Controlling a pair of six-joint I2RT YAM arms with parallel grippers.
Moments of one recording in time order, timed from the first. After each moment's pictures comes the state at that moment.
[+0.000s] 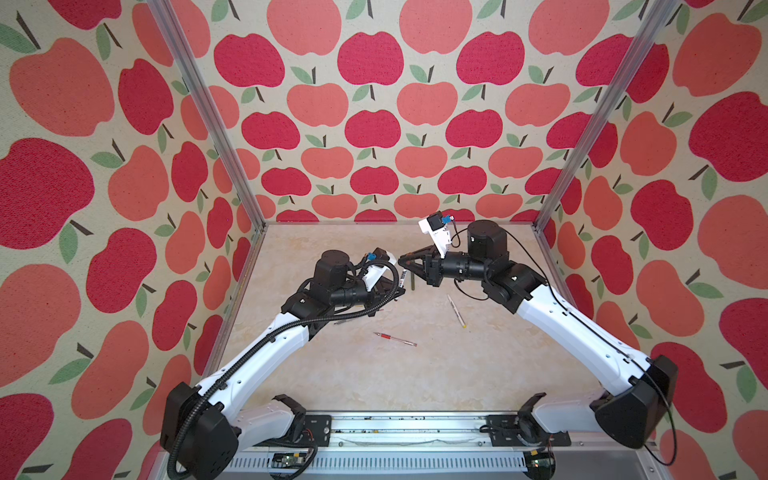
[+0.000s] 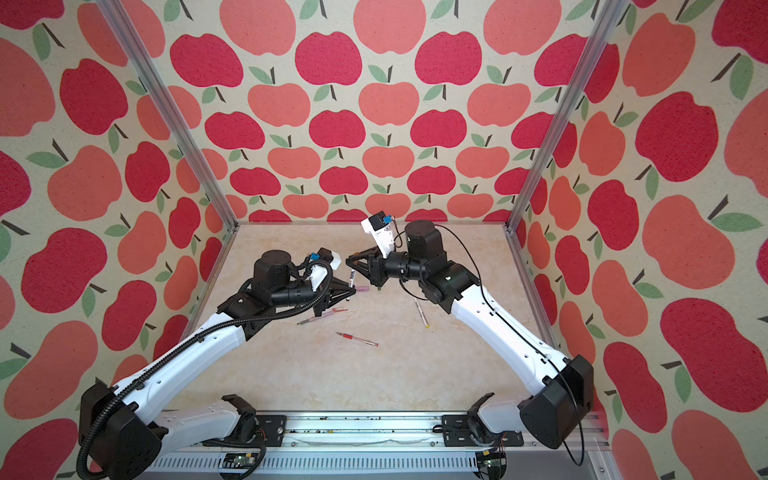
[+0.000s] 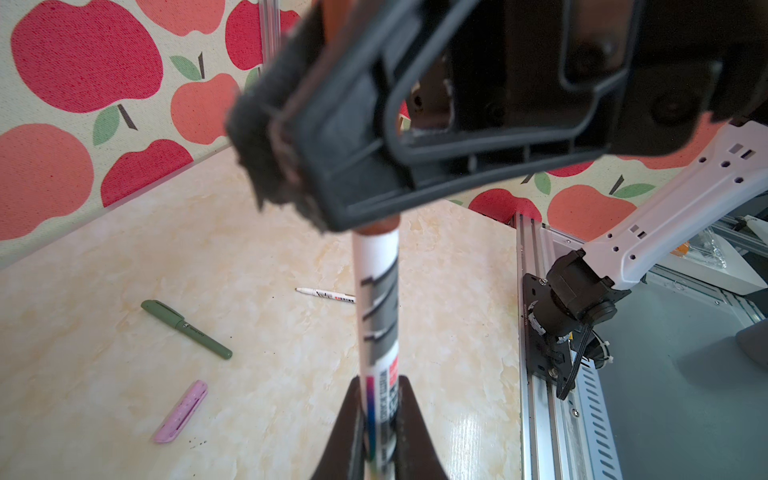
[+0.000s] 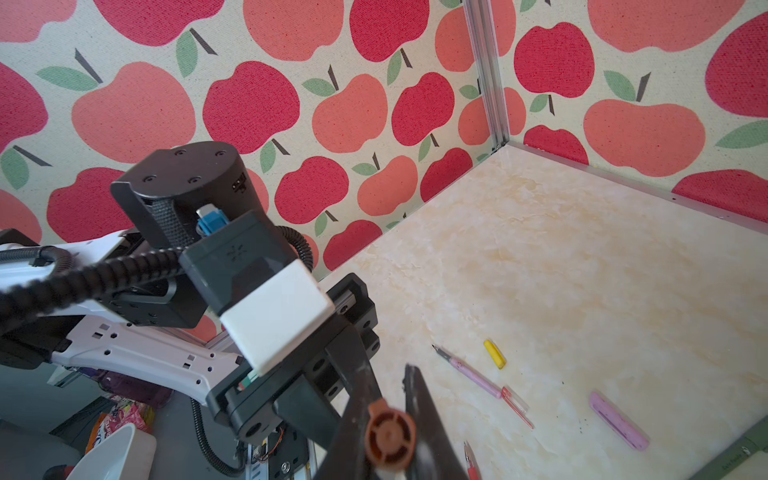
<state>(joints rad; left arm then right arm) -0.54 1.19 0.98 -0.16 0.70 0.08 0.73 1.37 1.31 -0.24 -0.62 0.26</state>
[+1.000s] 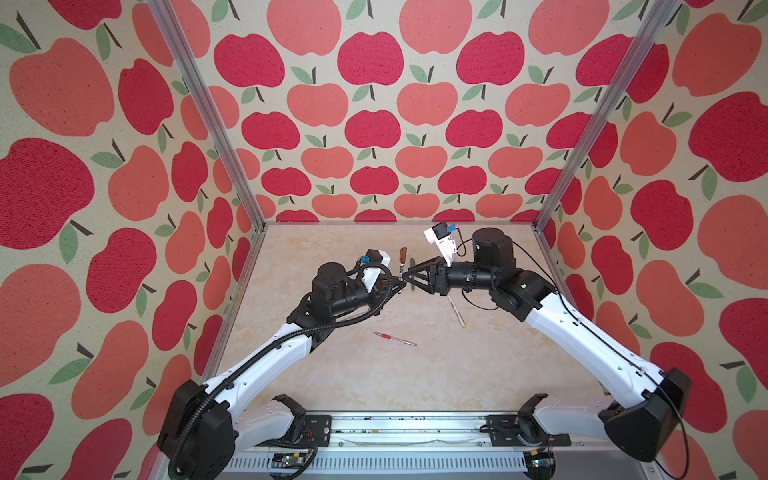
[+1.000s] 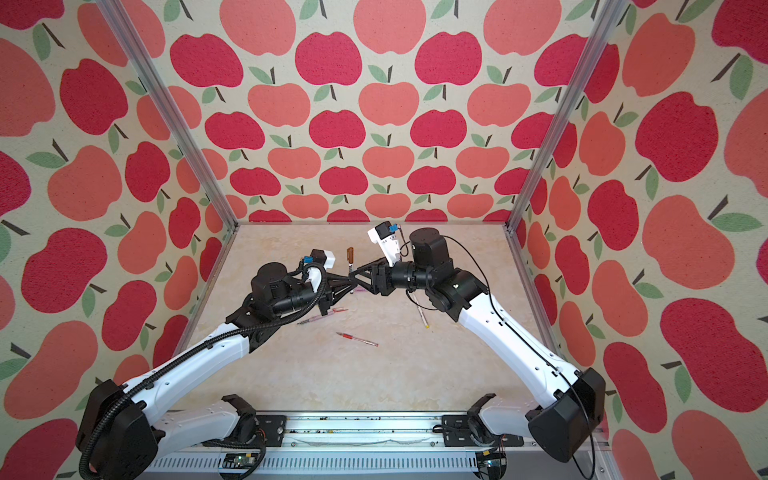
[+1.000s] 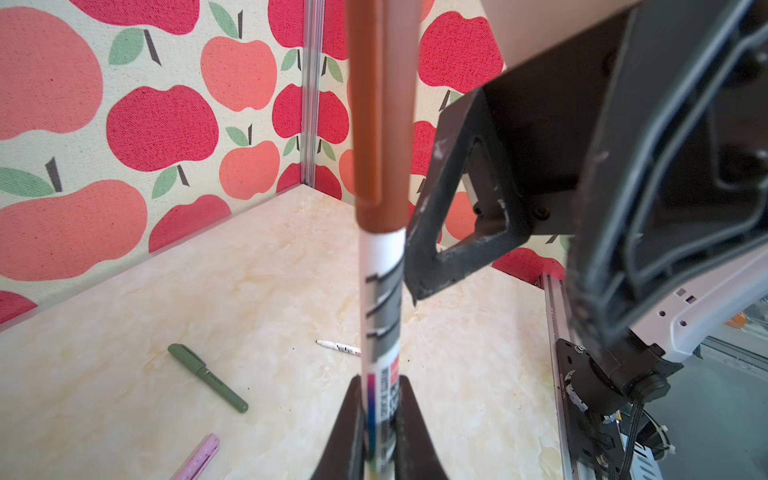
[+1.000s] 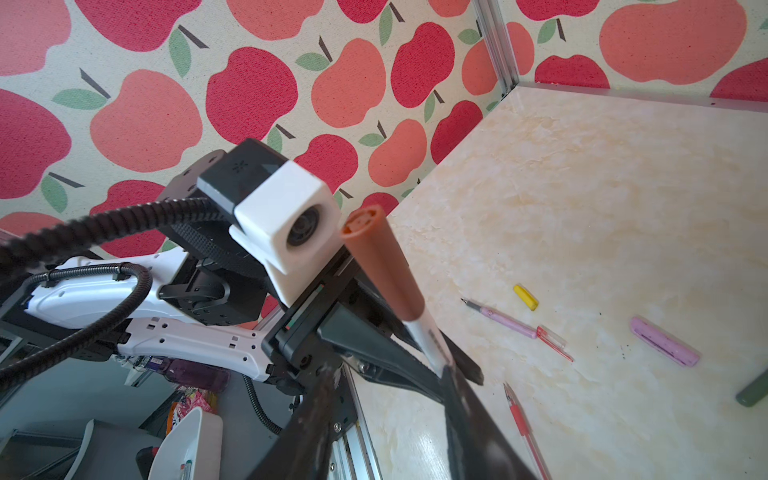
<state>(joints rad) -0.58 1.16 0.79 0.24 0.59 -0.09 0.72 1.27 1.25 -0.34 -0.65 0.39</state>
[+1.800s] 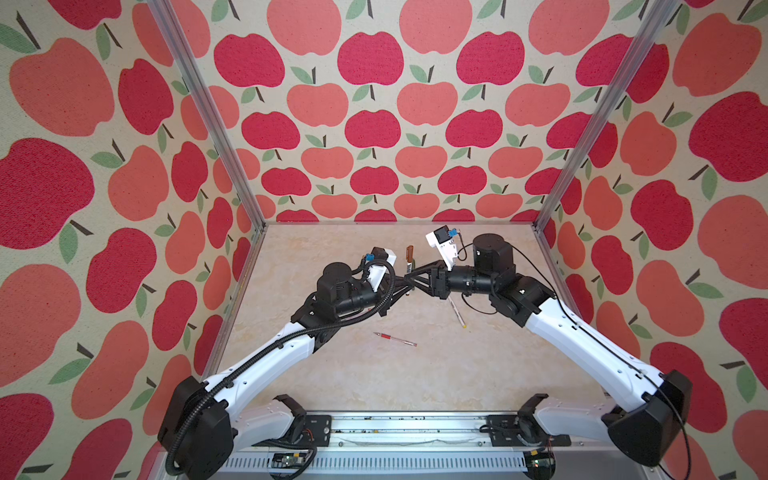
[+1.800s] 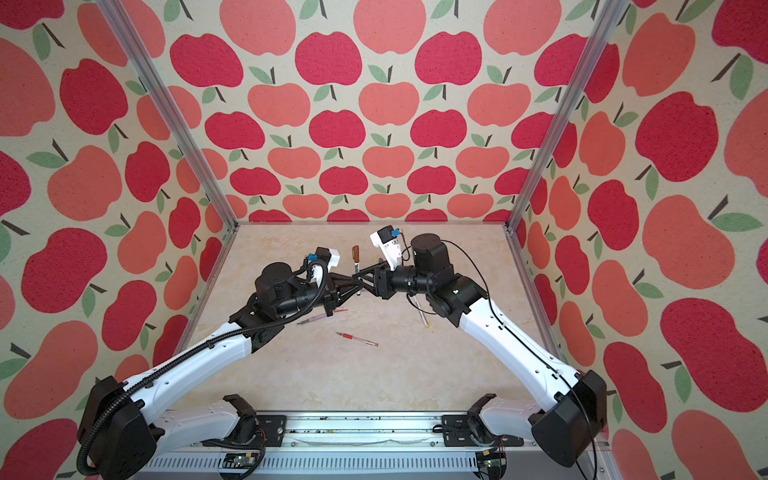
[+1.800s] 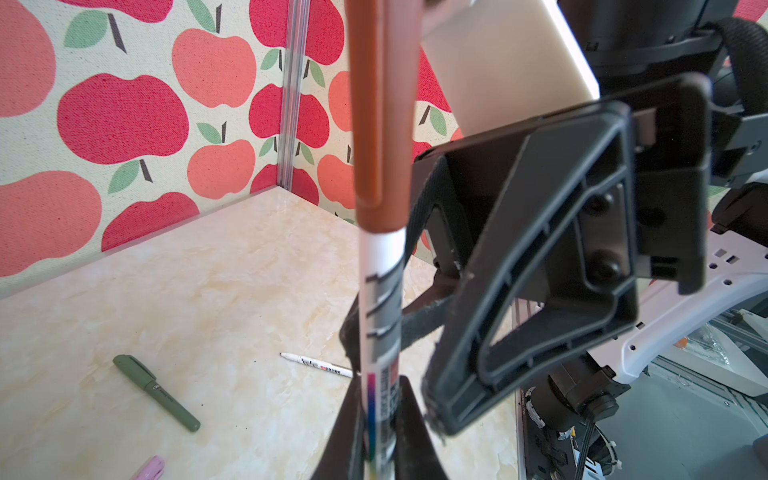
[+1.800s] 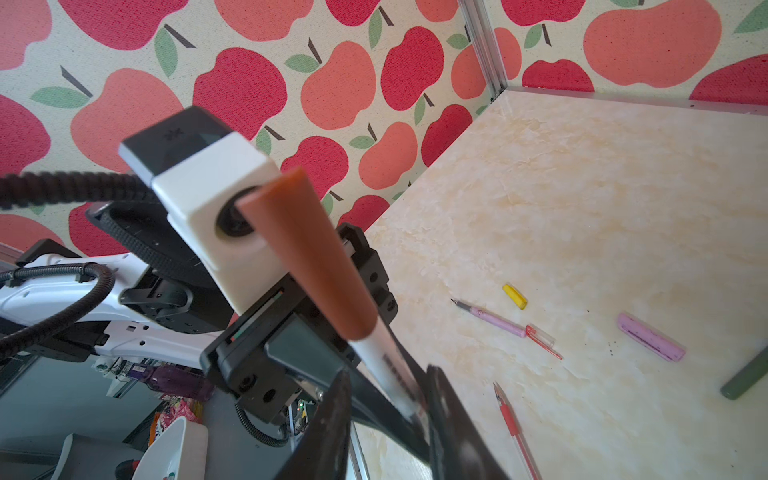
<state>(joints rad) -0.63 1.17 0.83 0.23 0.59 -0.18 0.72 1.26 1.19 -0.27 -0.62 0.39</state>
